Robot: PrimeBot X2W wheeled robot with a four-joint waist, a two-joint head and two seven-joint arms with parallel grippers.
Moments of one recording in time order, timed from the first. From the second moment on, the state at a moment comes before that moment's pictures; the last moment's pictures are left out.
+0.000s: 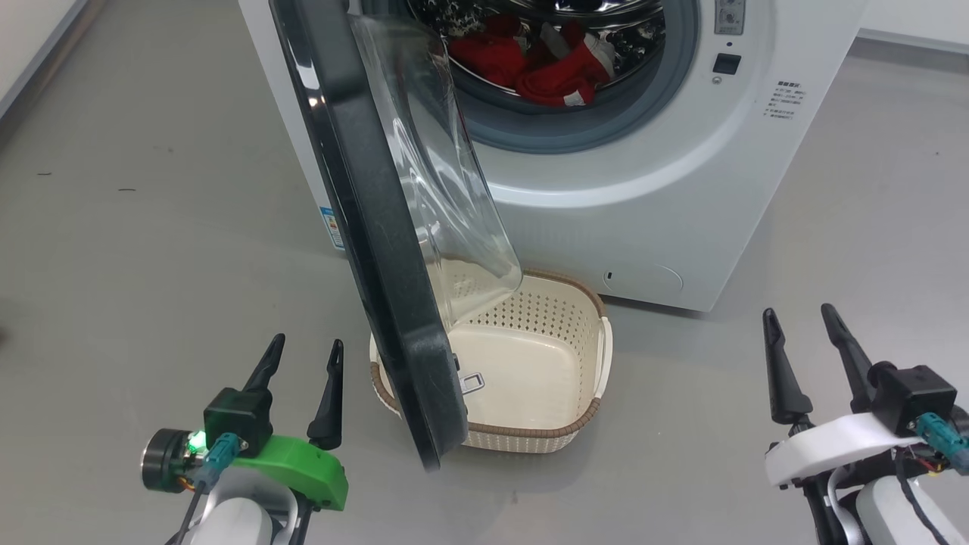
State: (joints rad) left arm -0.19 0.03 -0.26 0.40 -0.29 0.01 -0.25; right arm -0.06 -0.28 0.26 0.18 0.47 -0.09 -0.26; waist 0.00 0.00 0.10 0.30
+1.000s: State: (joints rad) left arm -0.19 0.03 -0.25 0.43 -0.28 0.01 -0.25; right arm 0.06 -0.14 0.17 0.14 0.33 -0.06 -0.26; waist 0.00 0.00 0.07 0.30
